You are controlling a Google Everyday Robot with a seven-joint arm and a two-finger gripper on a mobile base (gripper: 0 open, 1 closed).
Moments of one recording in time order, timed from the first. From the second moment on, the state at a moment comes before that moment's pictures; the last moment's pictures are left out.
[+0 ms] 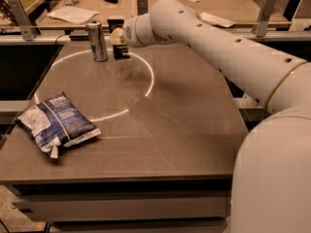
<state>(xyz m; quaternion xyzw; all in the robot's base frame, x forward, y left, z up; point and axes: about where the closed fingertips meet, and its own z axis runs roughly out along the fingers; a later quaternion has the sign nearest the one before) 0.785 0.098 0.923 -0.24 0.81 0.27 0.47</state>
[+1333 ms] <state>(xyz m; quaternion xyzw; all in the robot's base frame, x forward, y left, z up) 0.787 0.125 0.872 -0.26 0.84 0.28 0.39</state>
